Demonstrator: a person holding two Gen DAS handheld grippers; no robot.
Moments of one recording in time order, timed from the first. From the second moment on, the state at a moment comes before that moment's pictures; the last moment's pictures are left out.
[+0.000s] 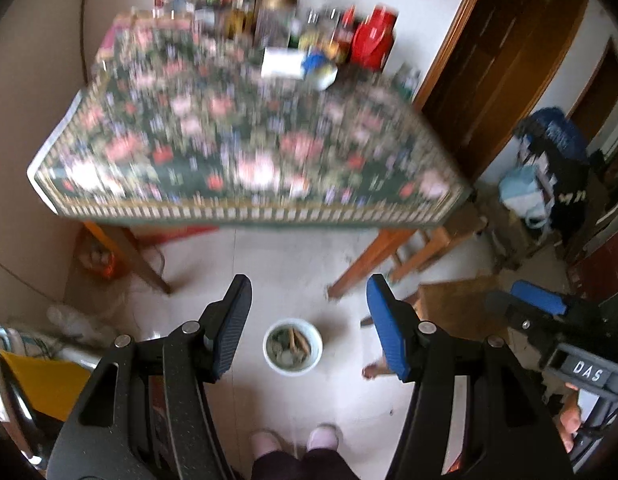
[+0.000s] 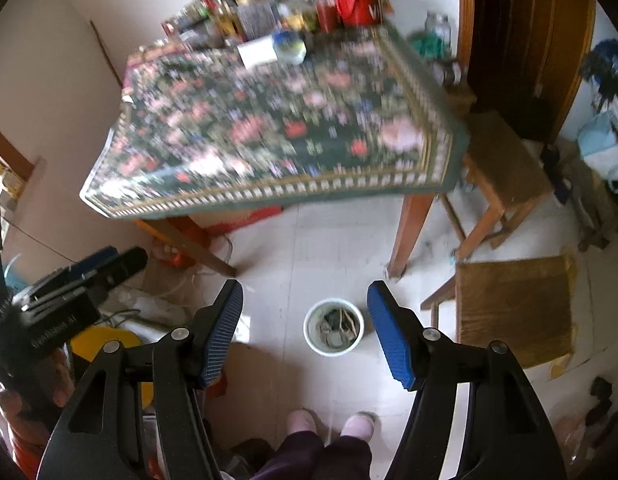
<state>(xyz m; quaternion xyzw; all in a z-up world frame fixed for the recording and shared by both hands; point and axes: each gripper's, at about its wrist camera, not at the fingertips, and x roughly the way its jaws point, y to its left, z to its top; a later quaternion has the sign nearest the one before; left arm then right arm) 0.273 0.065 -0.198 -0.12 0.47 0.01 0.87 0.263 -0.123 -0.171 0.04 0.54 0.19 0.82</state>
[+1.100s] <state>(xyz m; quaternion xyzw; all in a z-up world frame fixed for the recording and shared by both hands) 0.202 0.116 0.032 -0.06 0.23 -0.01 0.97 0.216 -0.106 0.052 0.00 0.23 0.12 0.96</state>
